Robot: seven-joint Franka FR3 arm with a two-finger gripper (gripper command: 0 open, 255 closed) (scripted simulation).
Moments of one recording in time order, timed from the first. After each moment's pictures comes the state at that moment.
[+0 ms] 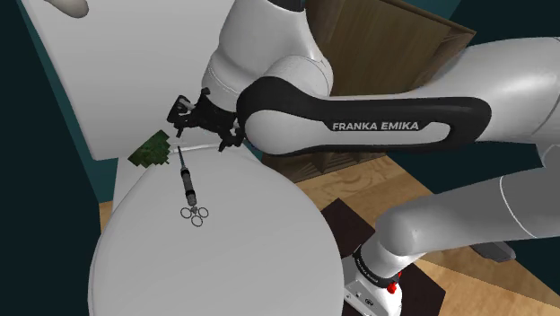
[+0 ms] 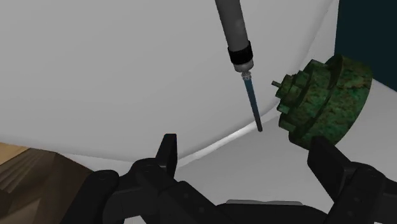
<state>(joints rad) -0.30 -0.43 0.92 -2.21 0.19 2.30 1.20</state>
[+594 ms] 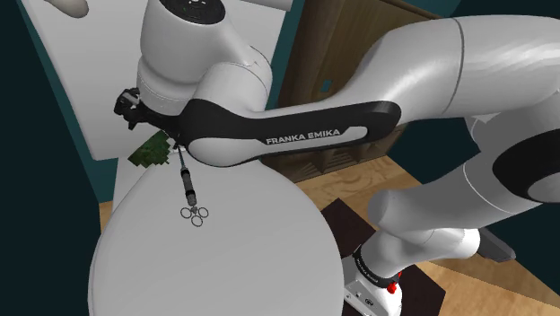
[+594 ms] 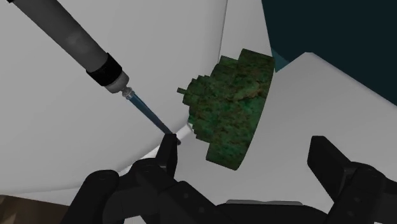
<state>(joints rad) -1.03 -0.24 1.71 -1.95 -0.13 2.37 1.61</state>
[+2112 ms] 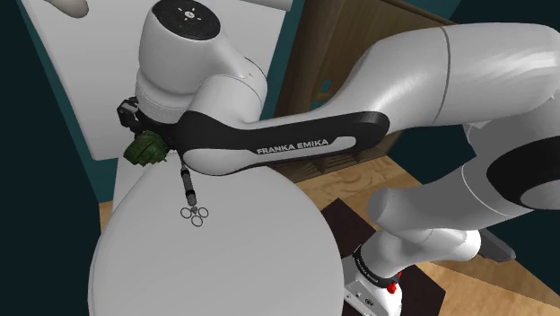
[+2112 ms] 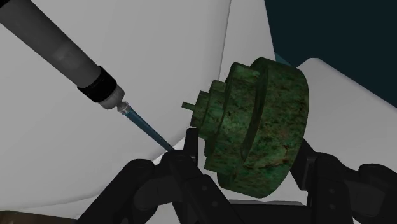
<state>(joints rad) -1.10 -0.27 1.77 -1.96 -0.09 2.41 1.60</state>
